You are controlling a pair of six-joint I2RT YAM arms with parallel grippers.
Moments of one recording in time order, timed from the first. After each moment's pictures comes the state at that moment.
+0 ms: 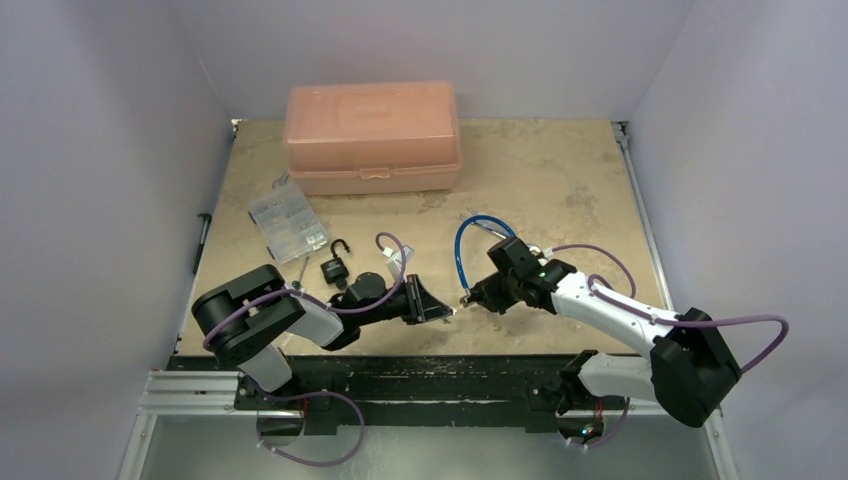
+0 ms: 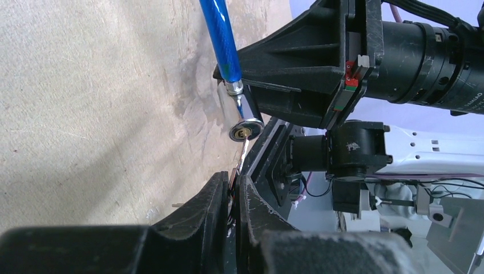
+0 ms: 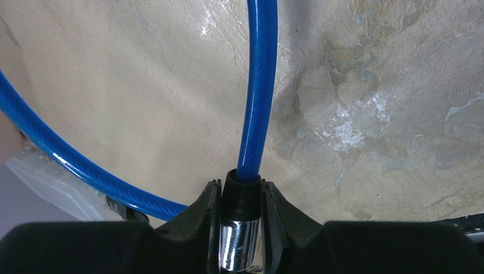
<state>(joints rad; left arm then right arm) -0.91 1.61 0.31 1.05 0.28 -1.07 0.69 1.21 0.66 -0.54 0.11 1.71</state>
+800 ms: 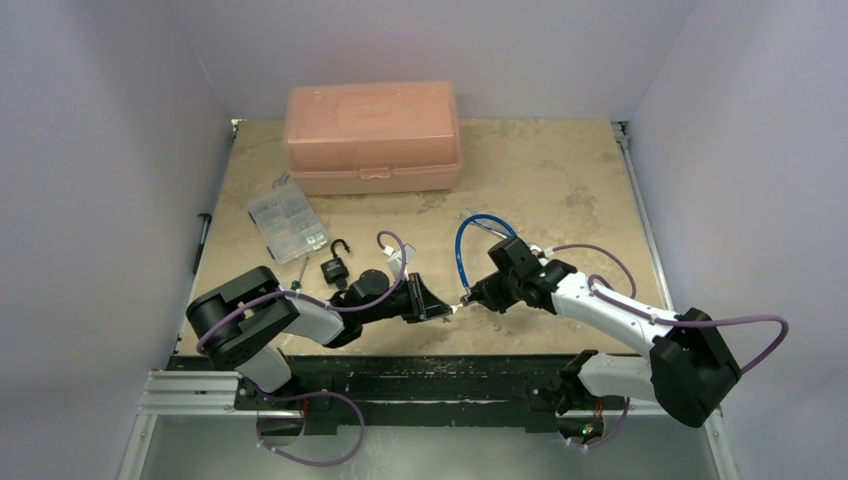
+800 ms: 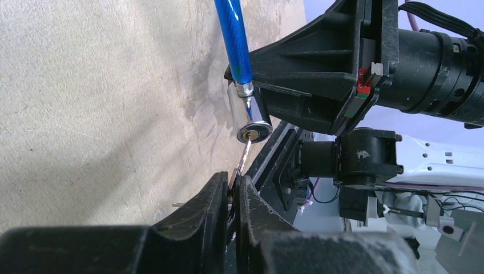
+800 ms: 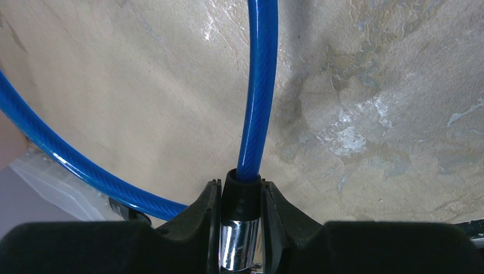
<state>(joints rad) -0.91 1.58 0.34 0.94 0.25 -1.06 0.68 1.21 0.66 -0.53 0.11 1.71</state>
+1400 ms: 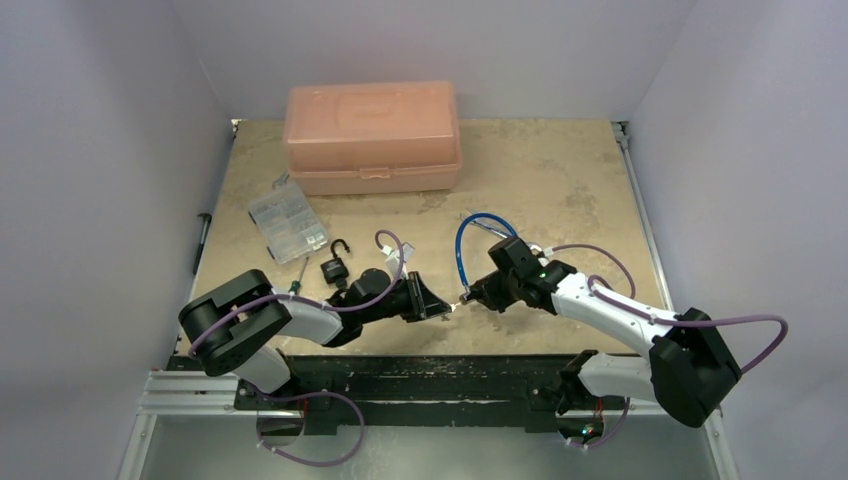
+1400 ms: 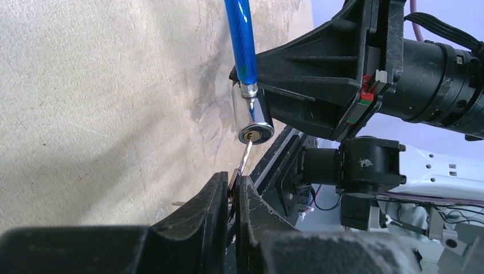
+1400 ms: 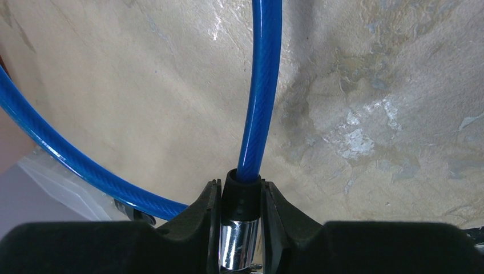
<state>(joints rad) -0.91 1.54 0.35 0.85 0.20 -1.07 0.68 1.21 0.65 -0.50 0.11 1.71</state>
